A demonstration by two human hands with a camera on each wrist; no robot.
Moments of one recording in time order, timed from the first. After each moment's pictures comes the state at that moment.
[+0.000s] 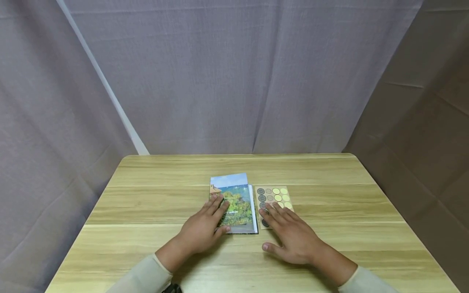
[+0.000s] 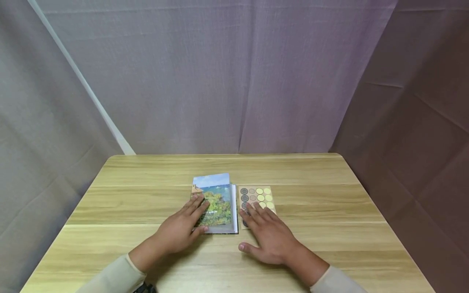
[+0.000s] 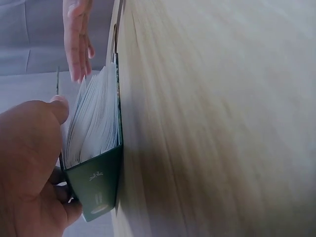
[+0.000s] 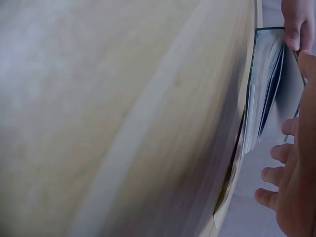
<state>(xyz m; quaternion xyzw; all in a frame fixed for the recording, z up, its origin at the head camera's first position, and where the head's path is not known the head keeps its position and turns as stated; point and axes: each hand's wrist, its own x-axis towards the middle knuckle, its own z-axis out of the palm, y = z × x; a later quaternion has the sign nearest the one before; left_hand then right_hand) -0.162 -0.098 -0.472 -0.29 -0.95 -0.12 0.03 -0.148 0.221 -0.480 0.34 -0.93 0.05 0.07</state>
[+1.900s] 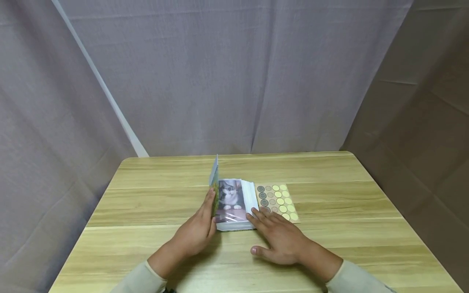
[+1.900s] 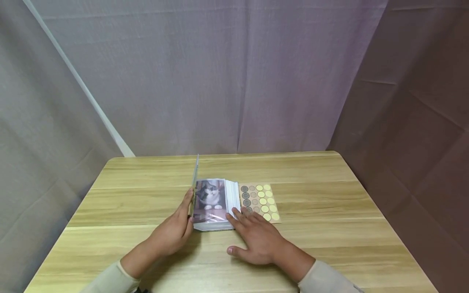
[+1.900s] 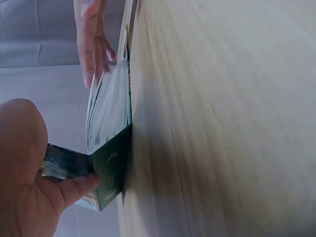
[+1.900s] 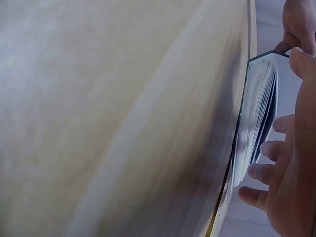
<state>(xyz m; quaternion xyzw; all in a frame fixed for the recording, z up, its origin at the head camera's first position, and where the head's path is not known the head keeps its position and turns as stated) -0.151 -0.110 -0.467 -0.30 -0.91 -0.25 0.11 -0.141 0.195 -0.477 0.37 -0.92 0.09 0.02</state>
